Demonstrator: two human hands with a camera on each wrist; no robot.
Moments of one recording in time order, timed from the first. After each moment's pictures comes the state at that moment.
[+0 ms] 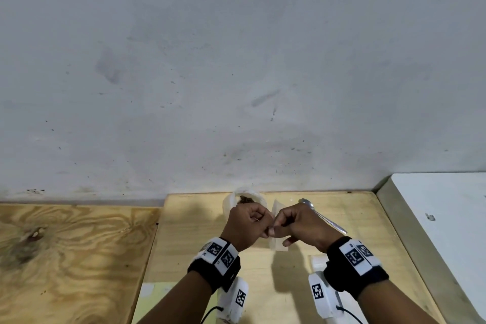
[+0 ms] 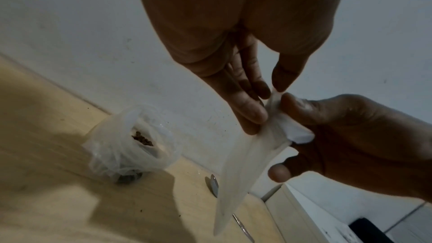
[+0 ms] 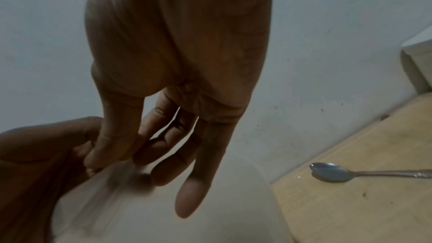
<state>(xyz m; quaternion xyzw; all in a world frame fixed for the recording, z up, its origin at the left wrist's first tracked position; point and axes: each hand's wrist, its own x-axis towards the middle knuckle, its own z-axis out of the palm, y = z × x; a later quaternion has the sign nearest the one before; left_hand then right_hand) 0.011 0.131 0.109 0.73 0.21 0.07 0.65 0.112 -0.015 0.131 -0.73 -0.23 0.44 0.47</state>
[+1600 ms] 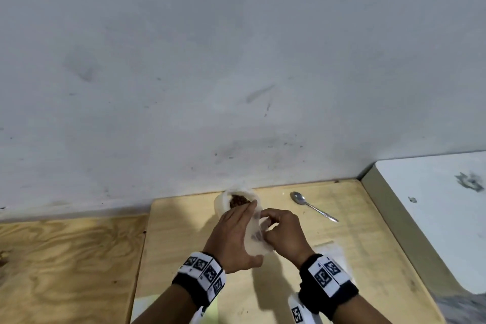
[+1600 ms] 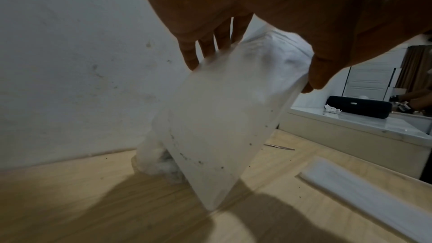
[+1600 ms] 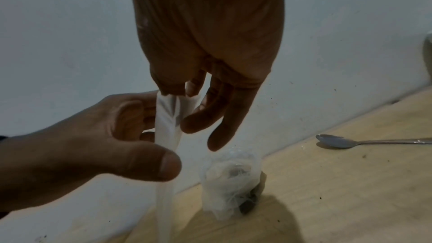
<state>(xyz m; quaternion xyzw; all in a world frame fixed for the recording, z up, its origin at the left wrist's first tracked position) -0.013 0.175 0.054 0.95 0.02 0.04 0.31 0.069 0.025 0.080 -0.83 -0.16 0.22 0.49</state>
